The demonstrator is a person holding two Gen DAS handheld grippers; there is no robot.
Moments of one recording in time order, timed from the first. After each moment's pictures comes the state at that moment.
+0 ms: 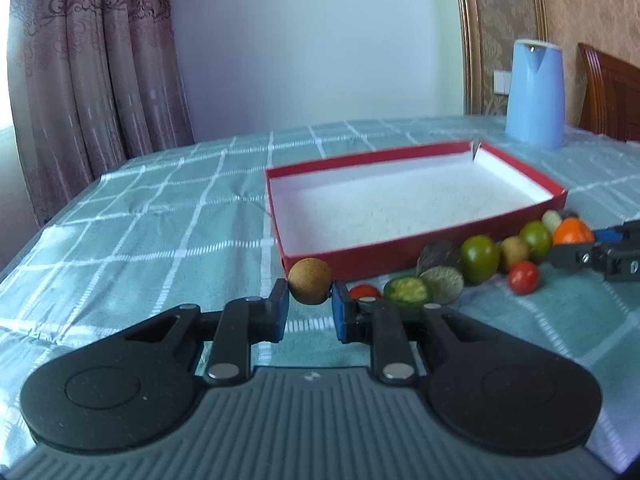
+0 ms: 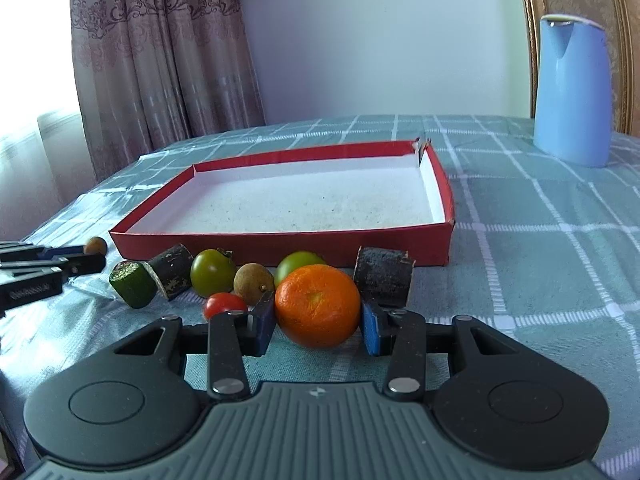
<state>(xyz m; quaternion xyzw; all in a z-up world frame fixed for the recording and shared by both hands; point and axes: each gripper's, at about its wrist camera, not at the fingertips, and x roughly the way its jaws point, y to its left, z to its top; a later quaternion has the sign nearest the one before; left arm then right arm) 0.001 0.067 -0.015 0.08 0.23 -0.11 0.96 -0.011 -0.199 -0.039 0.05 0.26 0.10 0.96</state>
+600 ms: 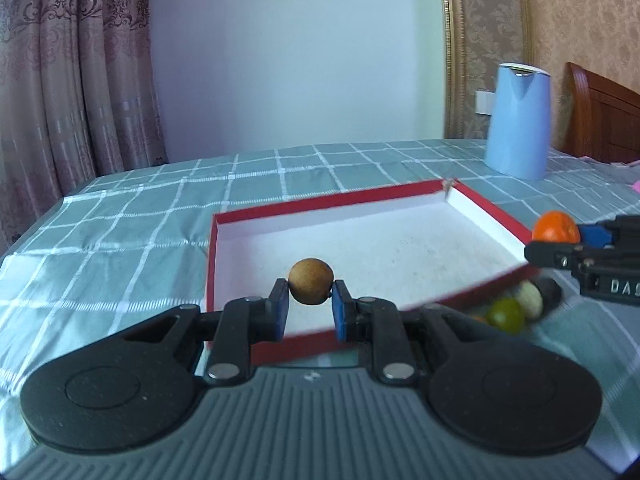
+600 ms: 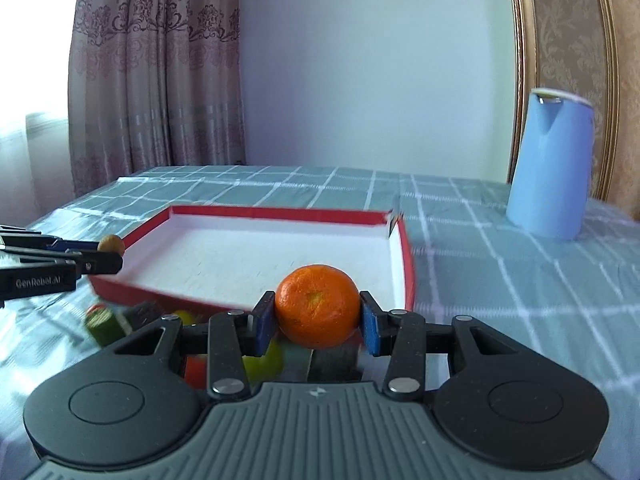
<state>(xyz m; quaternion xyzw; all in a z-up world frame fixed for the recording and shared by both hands) 0.047 0.018 0.009 0.06 0.23 -0.13 0.96 0.017 -0.203 0.001 0.00 0.21 0.05 0.98</state>
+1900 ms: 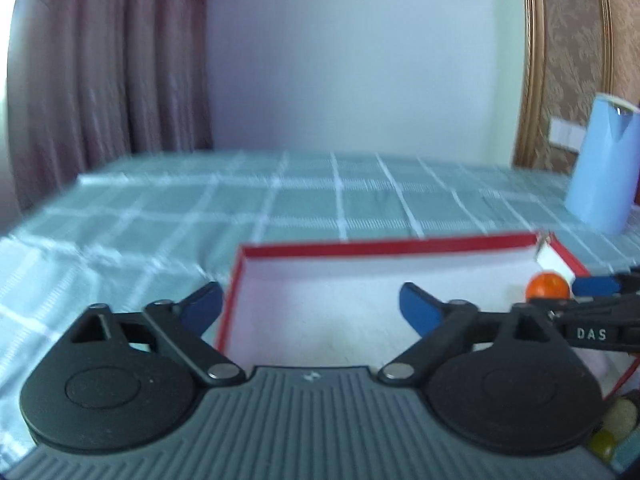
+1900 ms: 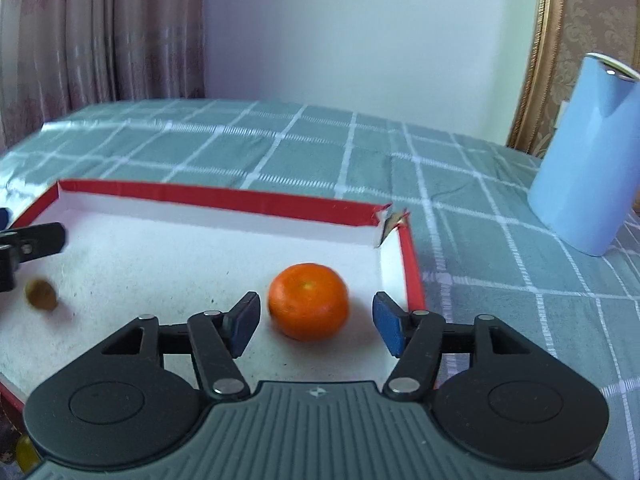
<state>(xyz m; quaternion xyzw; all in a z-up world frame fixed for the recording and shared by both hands) 0.141 0.017 0.001 0.01 0.22 -0.05 0.97 0.155 -0.192 -0.027 -0.03 0.31 0.00 0.95</state>
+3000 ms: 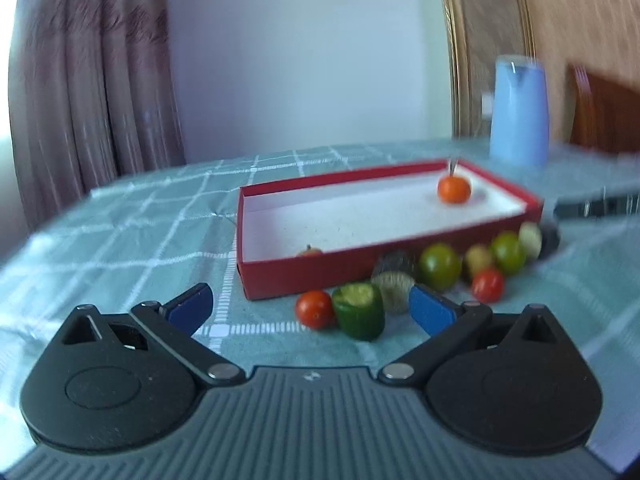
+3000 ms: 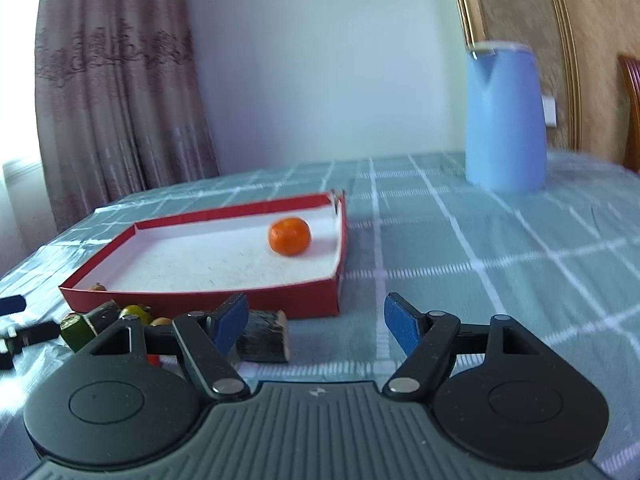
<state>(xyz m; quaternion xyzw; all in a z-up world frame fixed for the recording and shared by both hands) -0.018 0.037 -0.033 0.09 0.19 -0.11 0.97 -0.005 -0.256 -0.035 0.09 0.22 0.03 0.97</state>
